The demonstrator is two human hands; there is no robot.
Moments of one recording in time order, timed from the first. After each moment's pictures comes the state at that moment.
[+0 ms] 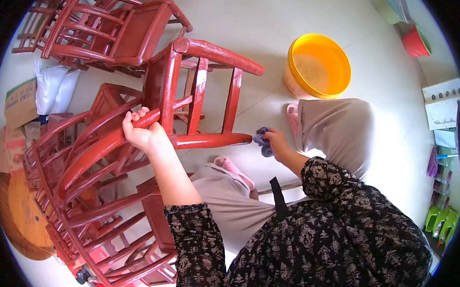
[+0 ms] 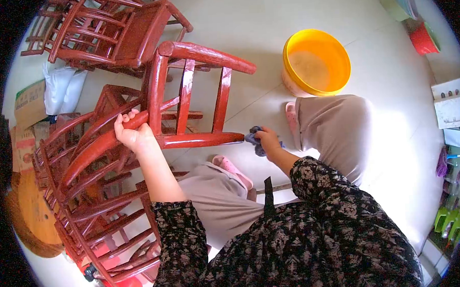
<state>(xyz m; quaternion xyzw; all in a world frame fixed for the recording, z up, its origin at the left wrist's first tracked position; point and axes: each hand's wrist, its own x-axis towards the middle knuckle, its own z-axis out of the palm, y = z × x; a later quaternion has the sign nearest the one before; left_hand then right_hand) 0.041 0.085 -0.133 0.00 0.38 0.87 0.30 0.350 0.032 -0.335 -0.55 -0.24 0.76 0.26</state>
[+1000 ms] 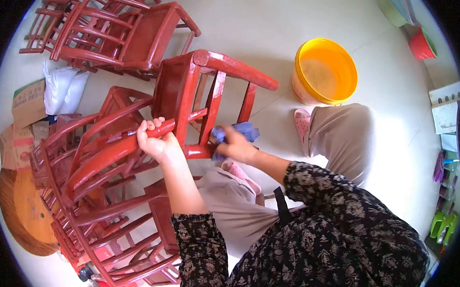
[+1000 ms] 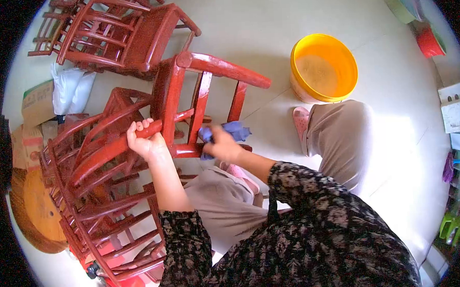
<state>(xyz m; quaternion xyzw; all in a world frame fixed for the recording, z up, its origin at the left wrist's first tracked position) 0.053 0.072 -0.133 0.03 0.39 0.86 0.34 0.228 0.055 -0.236 -0.41 -0.56 0.68 0.25</state>
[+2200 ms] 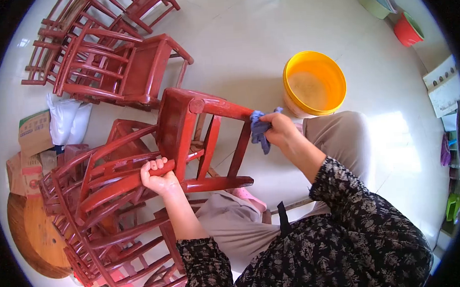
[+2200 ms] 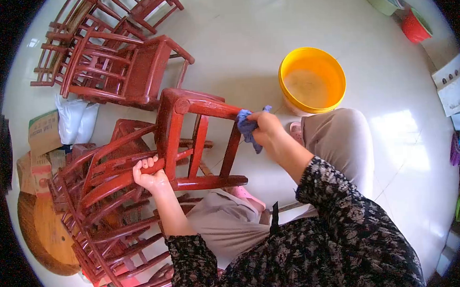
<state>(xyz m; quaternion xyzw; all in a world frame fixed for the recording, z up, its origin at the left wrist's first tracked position) 0.048 0.076 -0.125 0.02 0.43 0.84 0.34 0.329 0.174 -0.194 -0.45 0.08 0.78 0.43</state>
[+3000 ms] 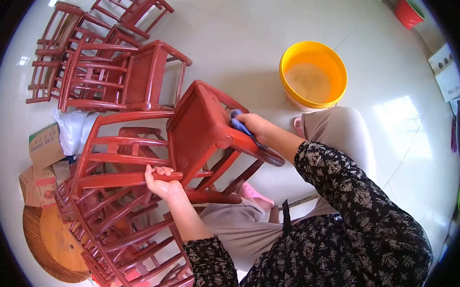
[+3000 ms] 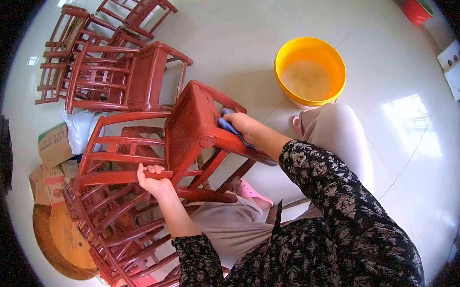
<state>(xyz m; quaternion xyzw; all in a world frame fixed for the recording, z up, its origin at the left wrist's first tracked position) 0.061 0.069 -0.124 0.07 0.55 0.78 0.30 0.295 0.172 -0.209 -0.45 -0.16 0.85 0.24</state>
